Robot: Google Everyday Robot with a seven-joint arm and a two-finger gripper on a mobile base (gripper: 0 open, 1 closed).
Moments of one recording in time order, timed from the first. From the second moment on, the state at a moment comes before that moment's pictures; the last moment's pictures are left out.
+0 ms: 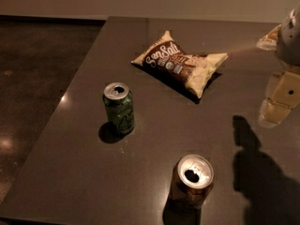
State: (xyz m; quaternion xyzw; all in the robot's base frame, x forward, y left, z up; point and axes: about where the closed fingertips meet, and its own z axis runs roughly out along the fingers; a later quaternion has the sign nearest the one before) arm 0.438 -0.216 0.978 -0.60 0.78 -0.04 0.16
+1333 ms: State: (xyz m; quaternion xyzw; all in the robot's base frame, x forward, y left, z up) arm 0.462 -0.082 0.961 -0.67 0.69 0.08 0.24
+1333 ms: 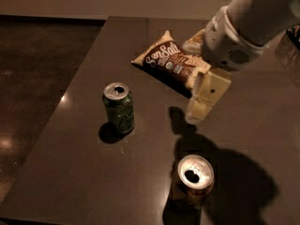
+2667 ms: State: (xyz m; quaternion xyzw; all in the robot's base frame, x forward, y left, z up) arm 0.457 0.080 0.912 -0.72 0.62 0.20 0.24
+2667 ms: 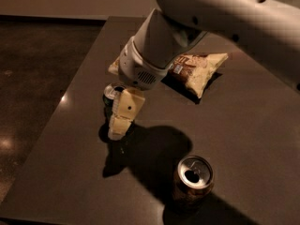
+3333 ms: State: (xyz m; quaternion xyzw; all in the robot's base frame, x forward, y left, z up) arm 0.468 0.083 0.908 -0.71 0.63 0.21 0.23
